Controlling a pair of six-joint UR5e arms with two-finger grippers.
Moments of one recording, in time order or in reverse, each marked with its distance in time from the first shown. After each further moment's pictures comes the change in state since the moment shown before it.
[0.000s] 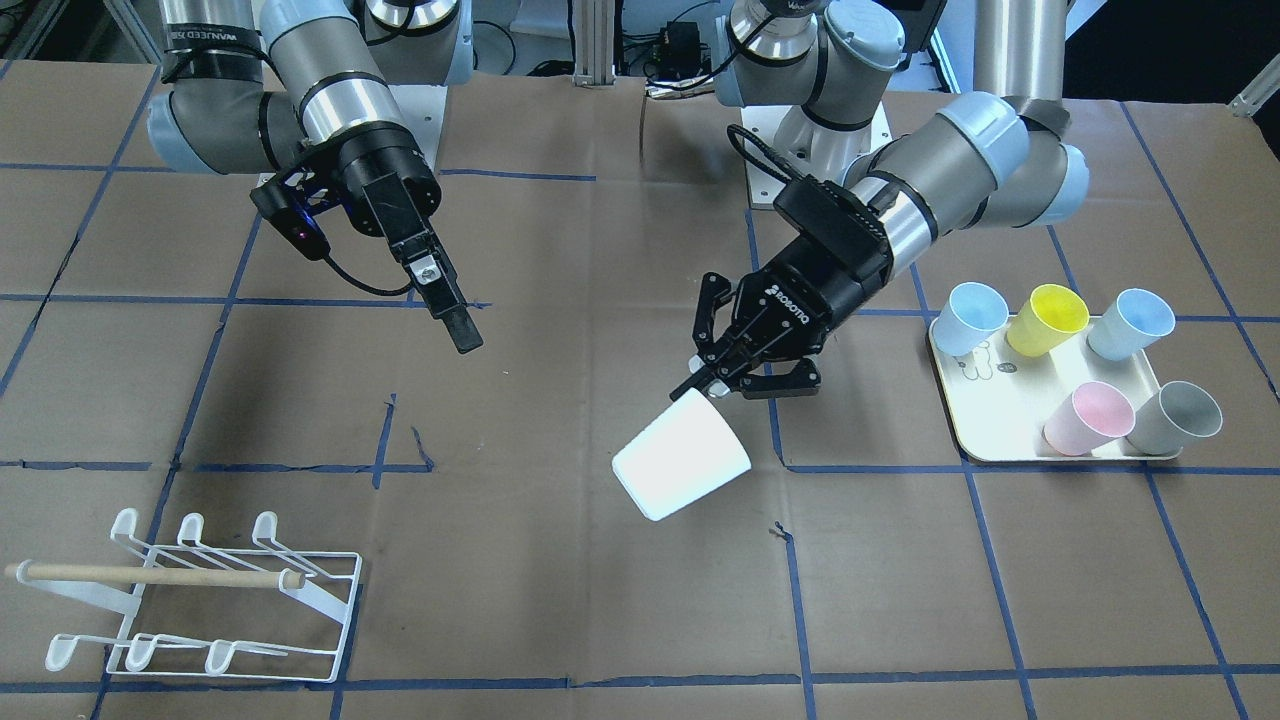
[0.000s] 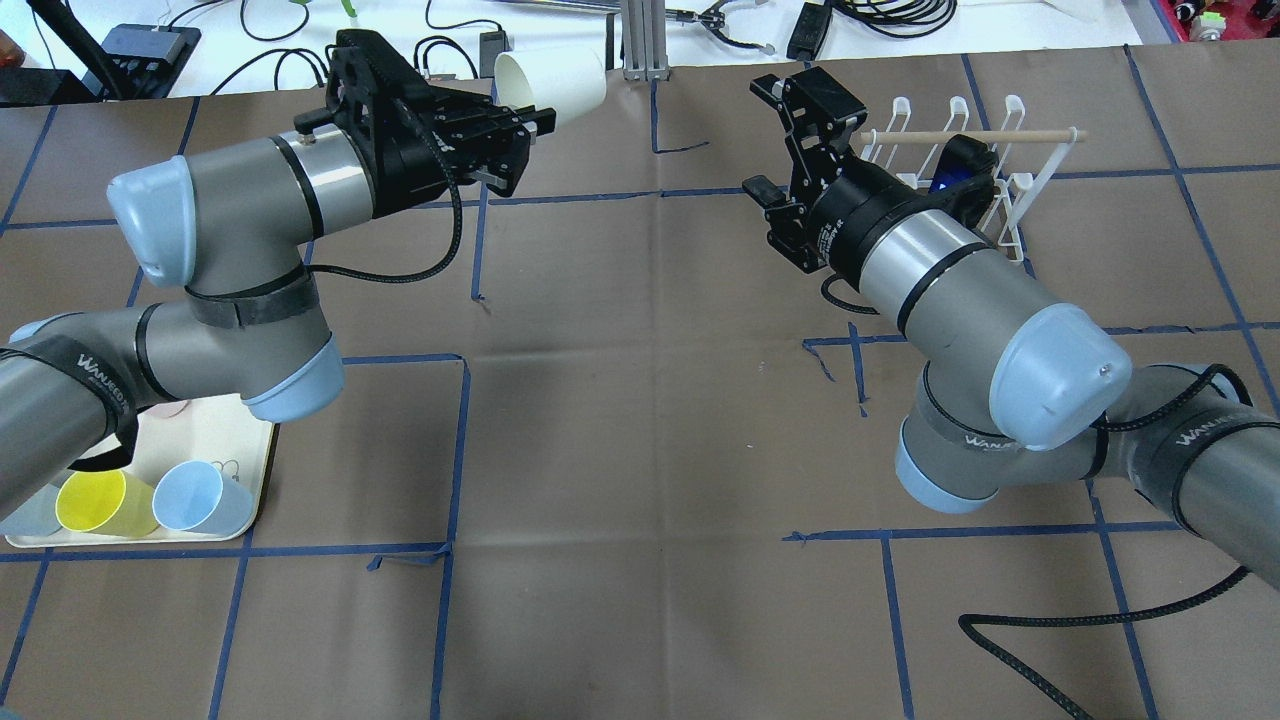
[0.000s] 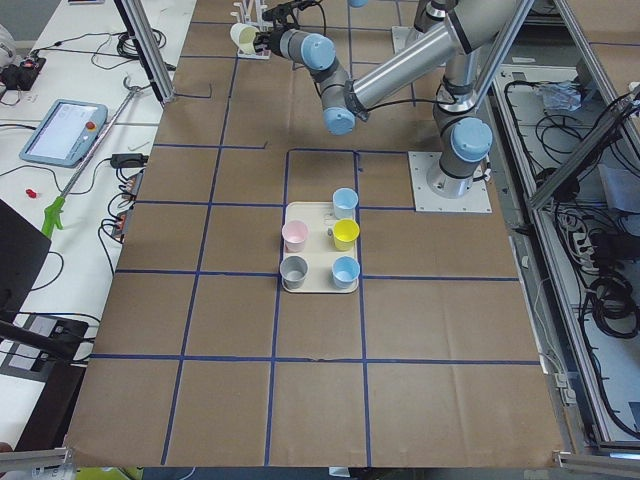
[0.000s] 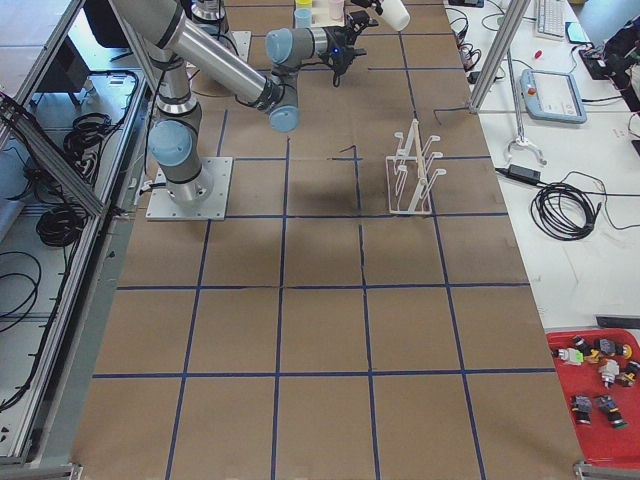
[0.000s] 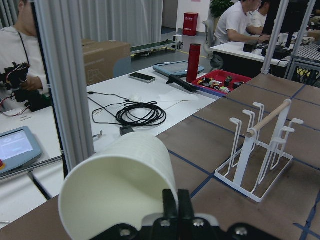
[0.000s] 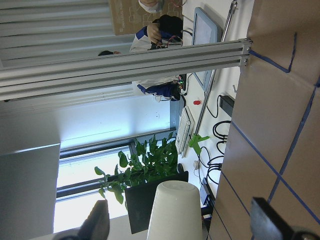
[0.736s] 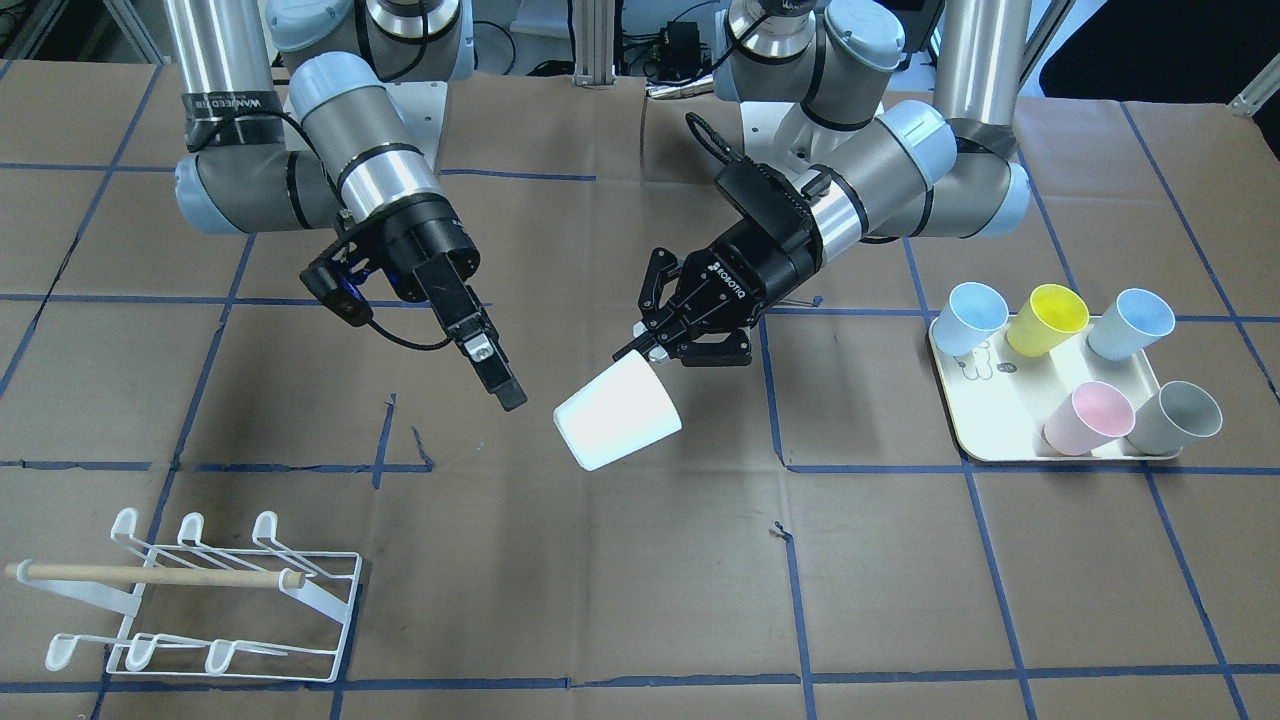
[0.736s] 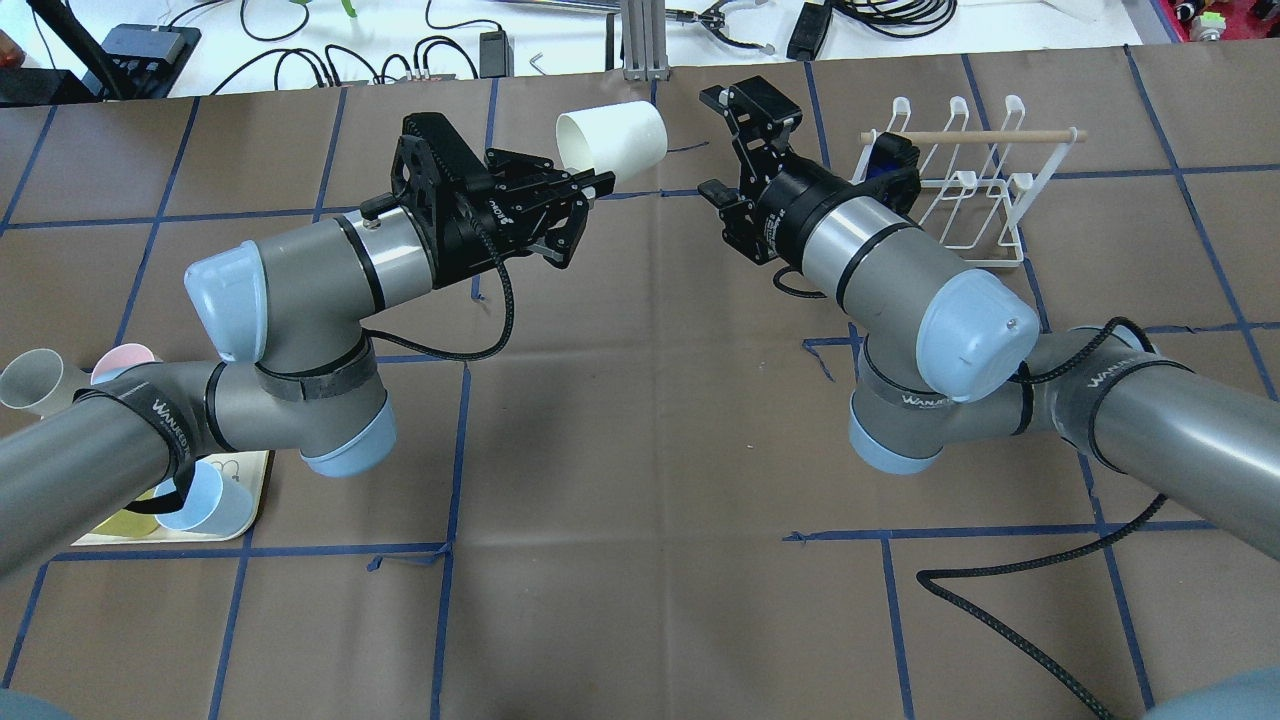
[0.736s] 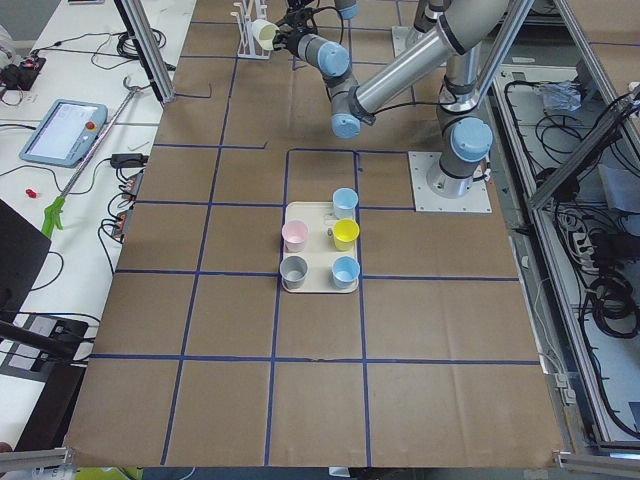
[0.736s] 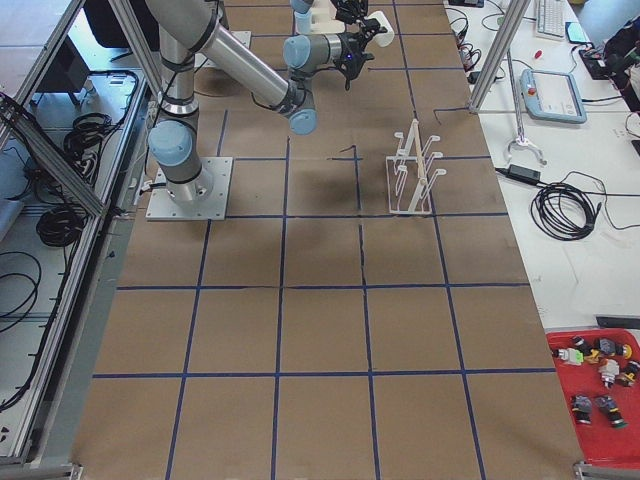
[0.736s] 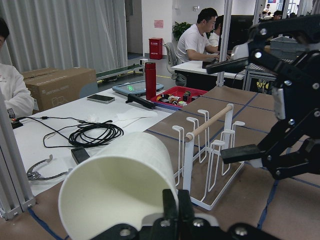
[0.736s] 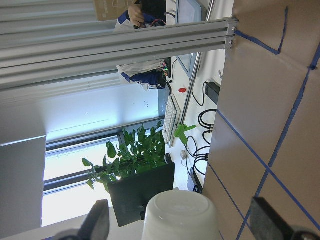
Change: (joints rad) left arm -0.059 -0.036 -0.076 0.180 -0.015 -0.055; right arm 0.065 0.172 -0.109 -0.020 -0.004 0.013
